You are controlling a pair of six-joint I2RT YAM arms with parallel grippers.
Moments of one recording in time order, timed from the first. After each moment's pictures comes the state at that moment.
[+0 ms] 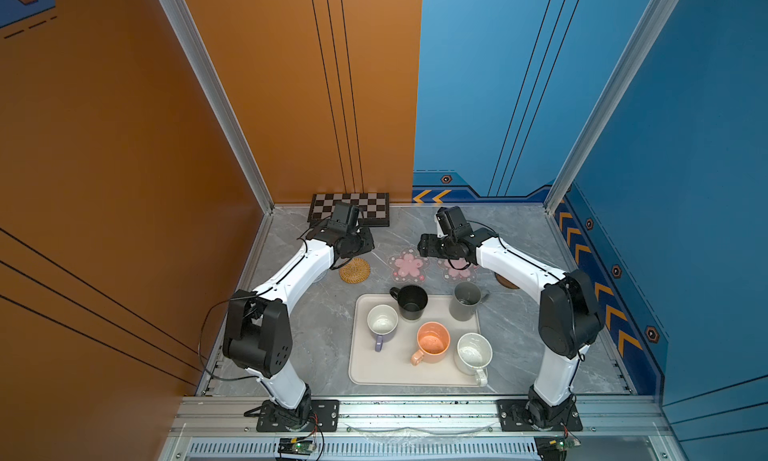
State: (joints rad) left arm -0.32 1.60 1.34 -0.61 0.06 -0.53; right arm 0.51 1.77 1.47 -0.51 0.00 0.46
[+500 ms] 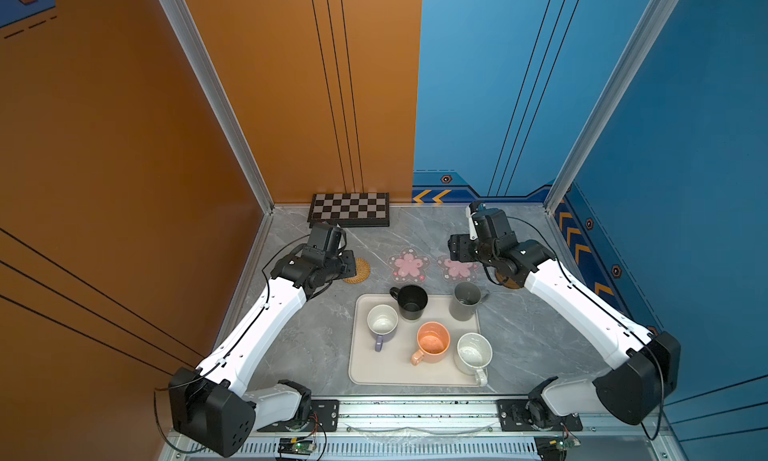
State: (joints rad) left arm -0.38 1.21 1.15 -0.80 -0.08 -0.46; right arm 0.51 1.33 1.28 -0.66 0.21 0.32
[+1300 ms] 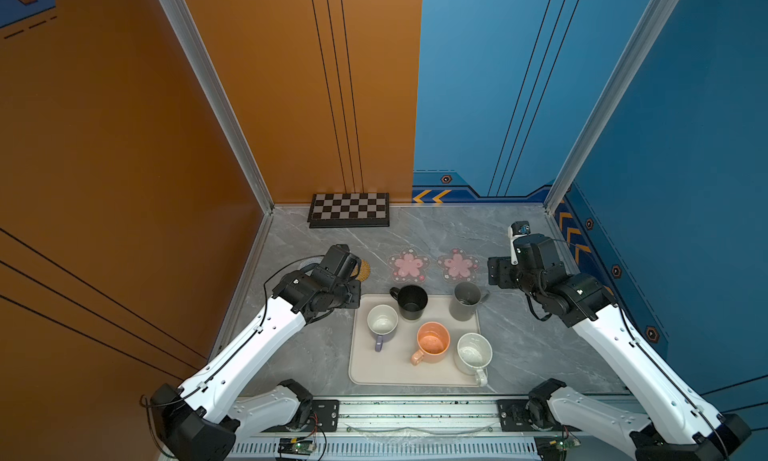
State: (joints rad) left arm -0.58 1.13 1.12 -1.05 -0.15 -0.48; right arm 0.44 1.07 1.18 -0.87 0.34 0.25
